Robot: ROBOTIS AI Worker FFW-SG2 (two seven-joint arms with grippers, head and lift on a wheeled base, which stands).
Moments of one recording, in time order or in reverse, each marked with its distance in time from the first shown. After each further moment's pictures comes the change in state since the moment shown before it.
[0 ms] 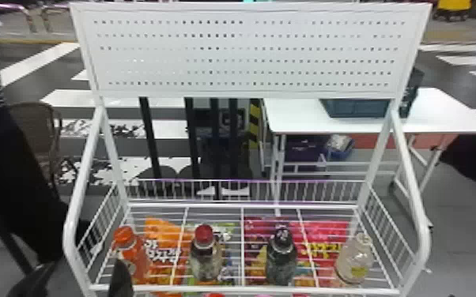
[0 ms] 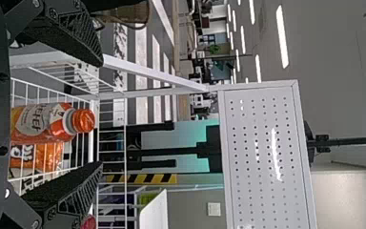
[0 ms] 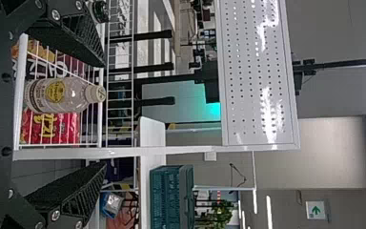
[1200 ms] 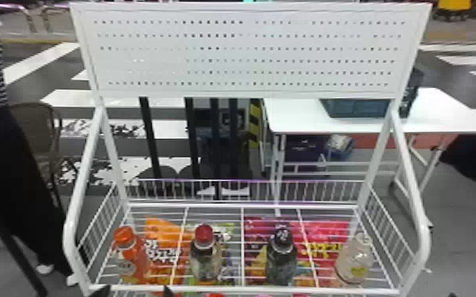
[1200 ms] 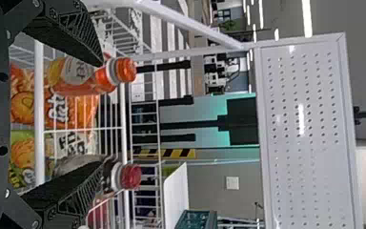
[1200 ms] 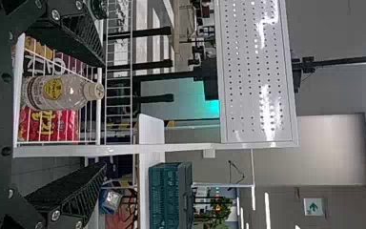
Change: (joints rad) left arm -0.093 0.011 -0.169 0.195 -0.038 -0.049 0.014; right arm -0.005 0.002 0.005 0.000 0.007 0.000 -0.013
